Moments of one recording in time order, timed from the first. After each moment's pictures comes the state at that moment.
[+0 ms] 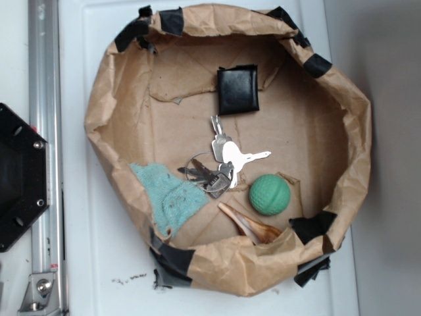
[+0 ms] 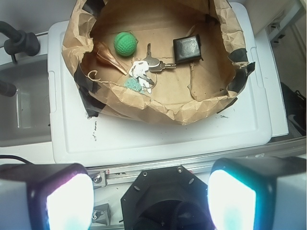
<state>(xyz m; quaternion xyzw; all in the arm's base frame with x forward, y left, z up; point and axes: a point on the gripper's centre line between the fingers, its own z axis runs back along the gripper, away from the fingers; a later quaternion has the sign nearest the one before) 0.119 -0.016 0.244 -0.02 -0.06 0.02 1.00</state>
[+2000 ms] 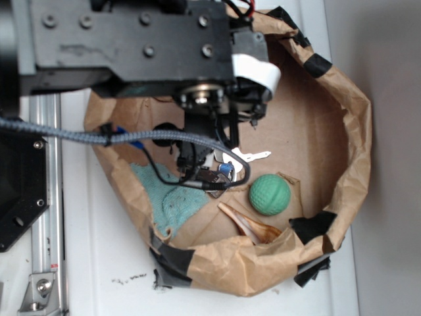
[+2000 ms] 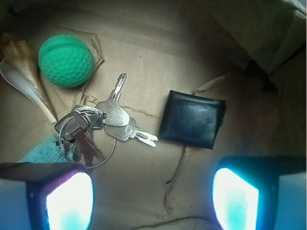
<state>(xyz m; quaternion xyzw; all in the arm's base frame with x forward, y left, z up) 0.252 0.026 0.108 0.05 -0.04 -0.14 0.99</state>
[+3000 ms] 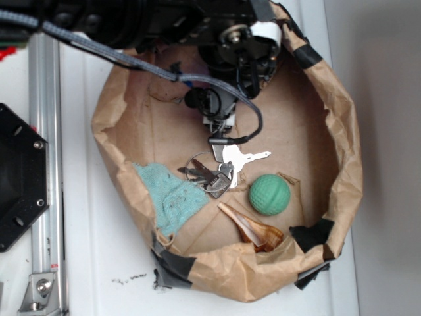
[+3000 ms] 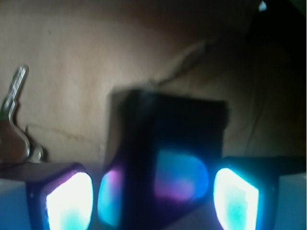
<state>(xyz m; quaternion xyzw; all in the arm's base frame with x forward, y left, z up) 0.278 0.073 0.038 0.02 -0.05 -0.09 0.99</state>
